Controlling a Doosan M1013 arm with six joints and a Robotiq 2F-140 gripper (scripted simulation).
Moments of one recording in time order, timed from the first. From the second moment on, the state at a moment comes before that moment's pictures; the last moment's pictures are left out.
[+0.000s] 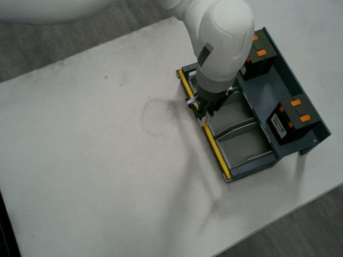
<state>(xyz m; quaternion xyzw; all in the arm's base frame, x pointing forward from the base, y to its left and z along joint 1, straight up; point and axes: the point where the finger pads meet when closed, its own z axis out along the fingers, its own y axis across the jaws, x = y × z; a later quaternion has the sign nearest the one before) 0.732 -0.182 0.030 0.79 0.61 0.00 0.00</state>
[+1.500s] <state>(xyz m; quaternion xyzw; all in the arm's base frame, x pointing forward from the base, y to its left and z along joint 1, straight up) 0.732 -0.182 0.028 0.79 0.61 0.00 0.00</state>
